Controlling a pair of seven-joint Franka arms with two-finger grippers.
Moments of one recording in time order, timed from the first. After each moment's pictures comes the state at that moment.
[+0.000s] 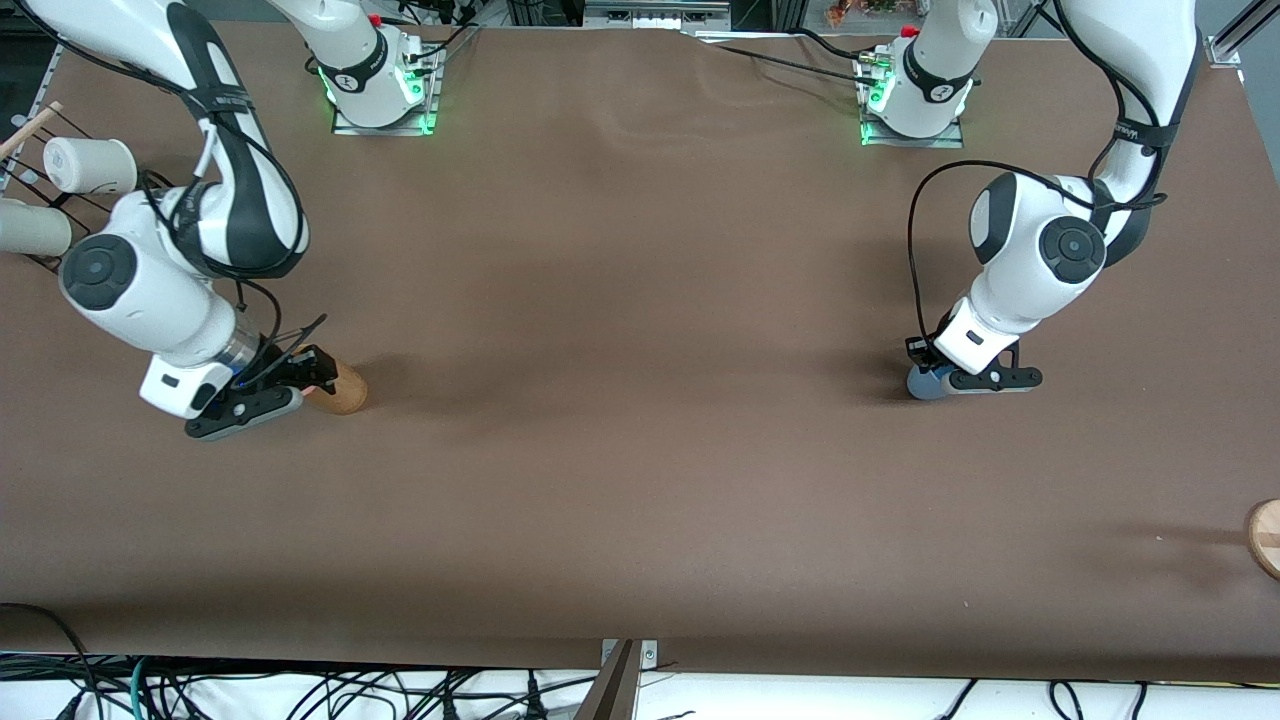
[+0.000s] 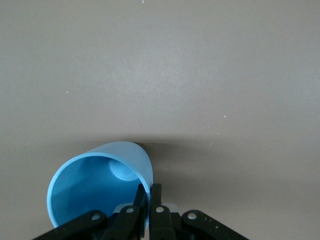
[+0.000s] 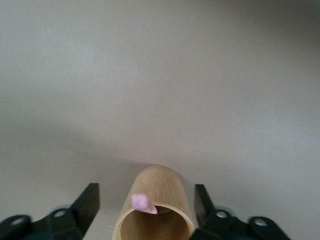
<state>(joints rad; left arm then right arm) -0.10 0.27 -0.03 -2.18 -0.04 2.50 -0.17 0.03 0.35 0.05 -1.93 -0.01 2.37 -0.32</state>
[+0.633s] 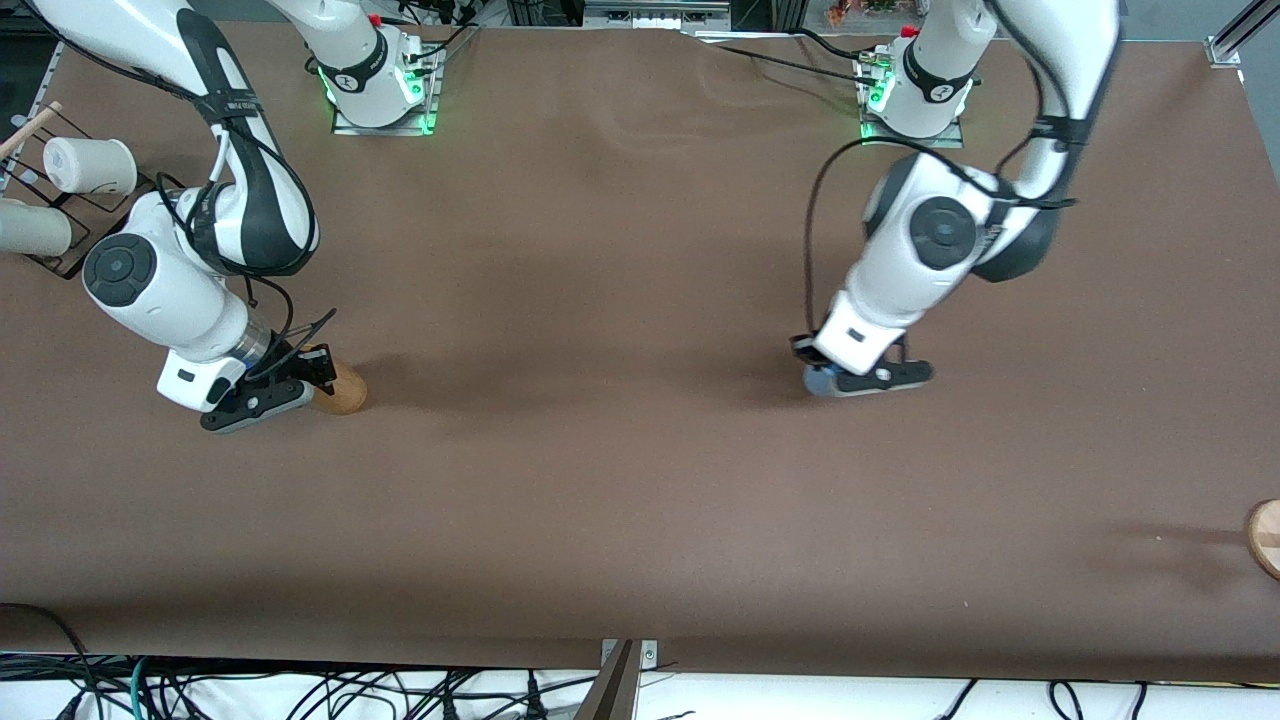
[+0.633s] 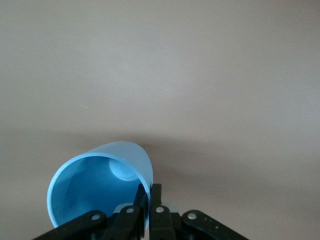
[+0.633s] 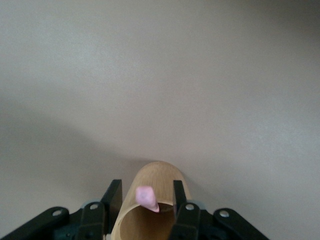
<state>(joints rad) -0.36 0.38 -0.13 -1.84 -0.04 2.27 -0.68 0.03 0.34 0.05 -1.95 -0.01 2.39 -0.34</state>
